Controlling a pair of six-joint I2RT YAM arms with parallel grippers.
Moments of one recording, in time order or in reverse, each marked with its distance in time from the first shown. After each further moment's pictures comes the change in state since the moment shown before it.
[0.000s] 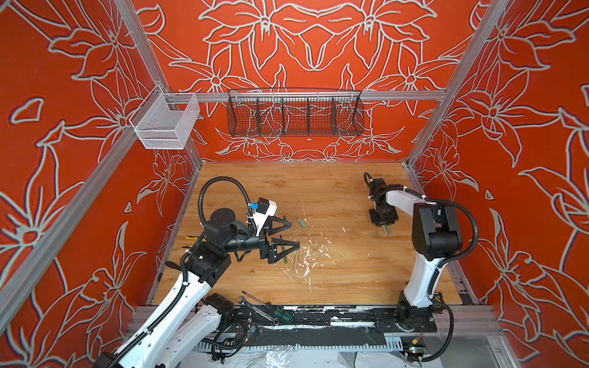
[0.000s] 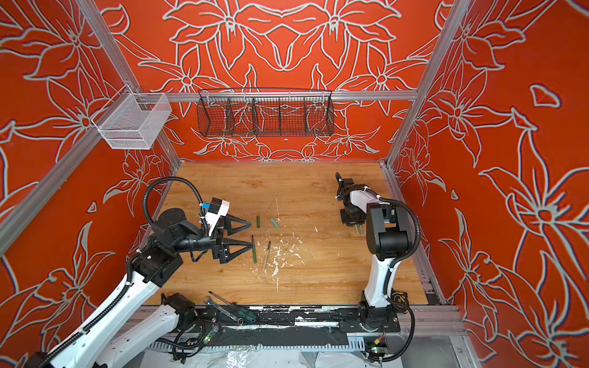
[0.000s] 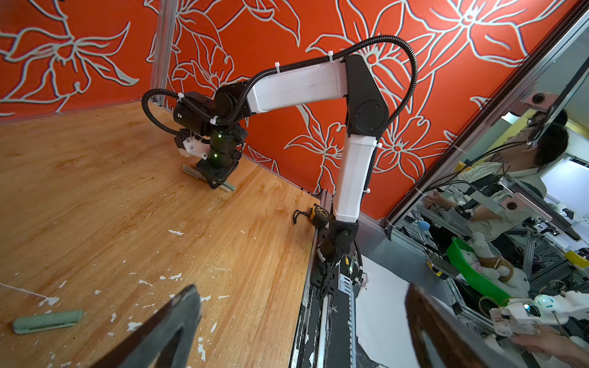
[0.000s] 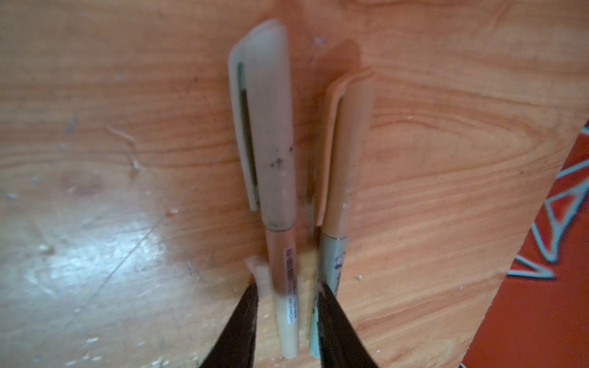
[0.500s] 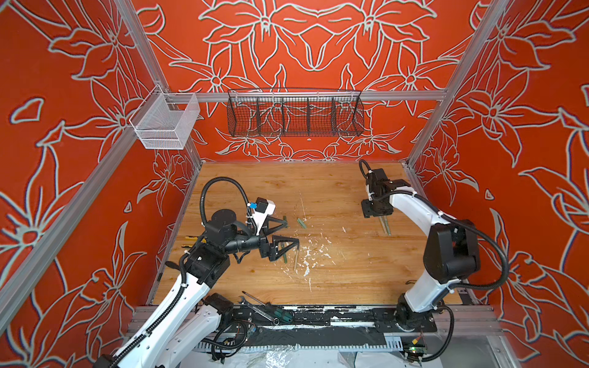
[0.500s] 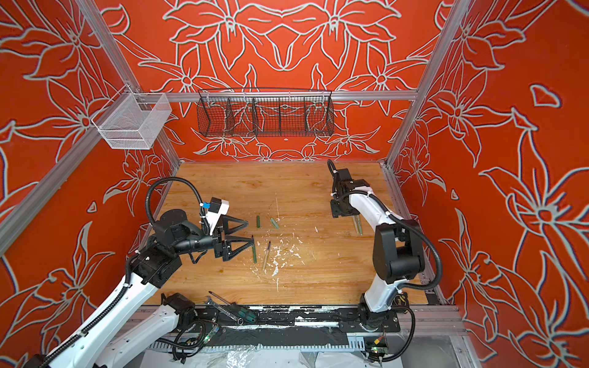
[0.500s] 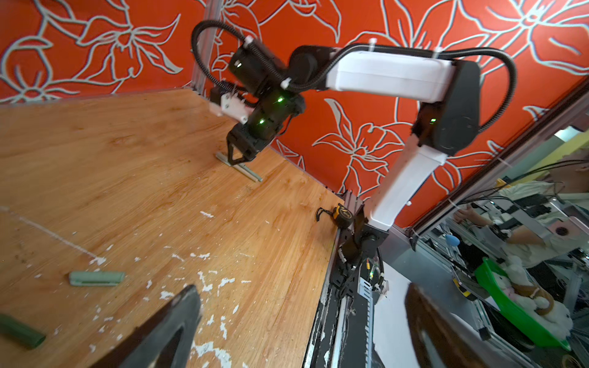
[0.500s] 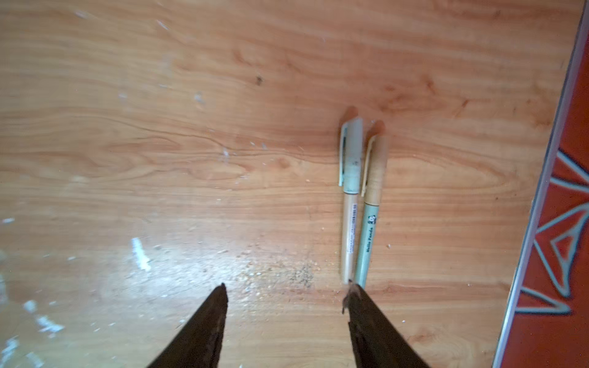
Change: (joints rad) left arm 0.001 -0.022 0.006 -0.122 -0.158 0.019; right arm 0.138 -0.286 -0.002 0.010 -0.178 0.029
